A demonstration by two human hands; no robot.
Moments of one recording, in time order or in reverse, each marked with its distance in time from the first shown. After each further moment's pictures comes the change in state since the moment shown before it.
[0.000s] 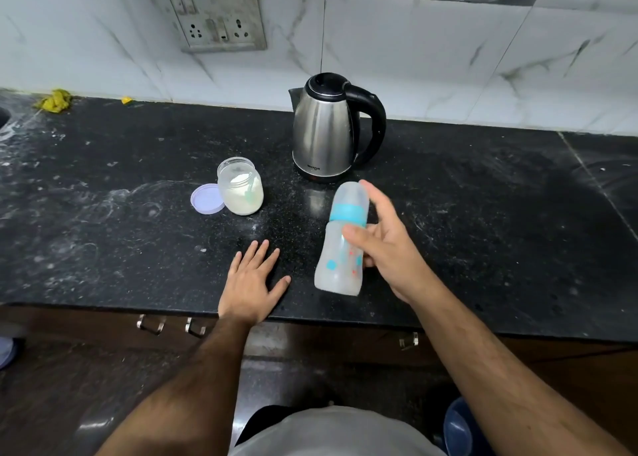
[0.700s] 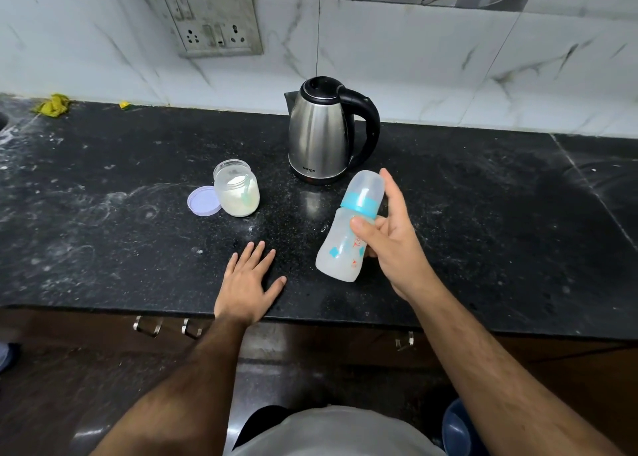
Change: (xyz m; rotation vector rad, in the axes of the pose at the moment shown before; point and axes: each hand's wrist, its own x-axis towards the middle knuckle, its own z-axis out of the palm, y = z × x) left_hand 0.000 0.001 -0.002 0.023 -0.015 -0.006; right_hand -0.002 0.005 -0.013 0.046 0.045 -0.094
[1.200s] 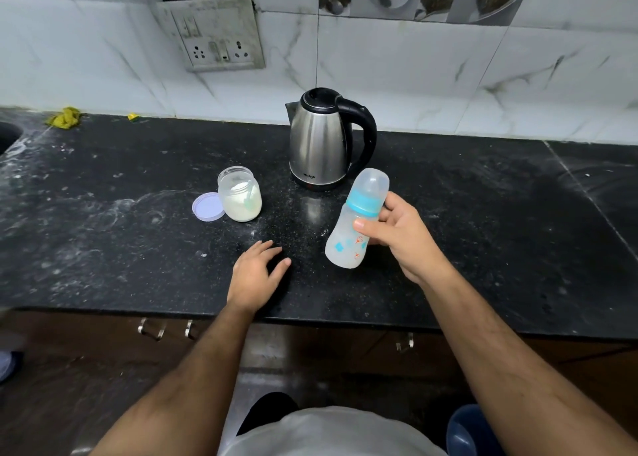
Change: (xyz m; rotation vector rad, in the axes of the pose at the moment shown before) left_hand 0.016 0.020 -0.020 -0.378 0.103 -0.075; right_hand 0.014 -0.001 -0.027 -0.105 -0.030 0.042
